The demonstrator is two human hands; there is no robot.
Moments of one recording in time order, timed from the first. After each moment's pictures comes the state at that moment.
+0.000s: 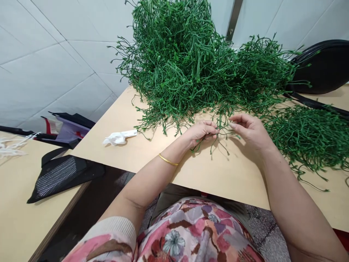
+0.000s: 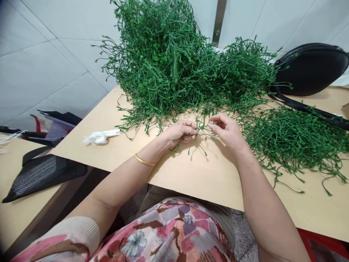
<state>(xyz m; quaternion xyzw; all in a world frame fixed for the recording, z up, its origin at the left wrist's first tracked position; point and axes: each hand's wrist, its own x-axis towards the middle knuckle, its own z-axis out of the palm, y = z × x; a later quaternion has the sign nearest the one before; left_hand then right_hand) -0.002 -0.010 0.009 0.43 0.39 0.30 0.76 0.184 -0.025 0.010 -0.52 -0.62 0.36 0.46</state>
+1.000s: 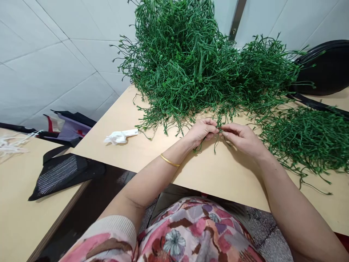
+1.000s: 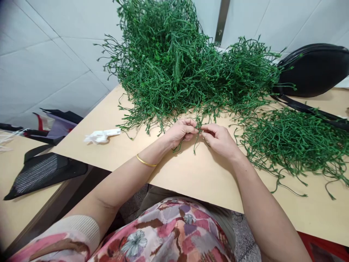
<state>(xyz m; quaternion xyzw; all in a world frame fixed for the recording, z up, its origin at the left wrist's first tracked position) 0.002 -0.010 0.008 0.40 0.40 0.39 0.73 0.163 -0.040 0.012 -0.52 -0.71 0.35 0.34</state>
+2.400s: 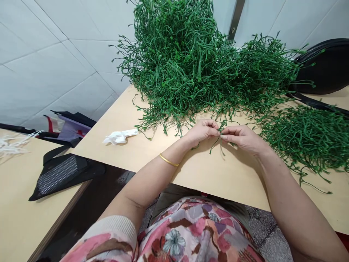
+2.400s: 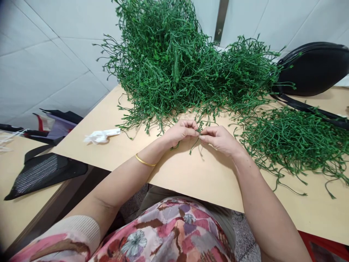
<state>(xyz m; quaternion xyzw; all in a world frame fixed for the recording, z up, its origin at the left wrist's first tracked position) 0.001 -0.012 0.010 0.48 0.42 0.33 0.69 0.168 -0.036 0.016 -0.49 -0.64 0.53 0.27</state>
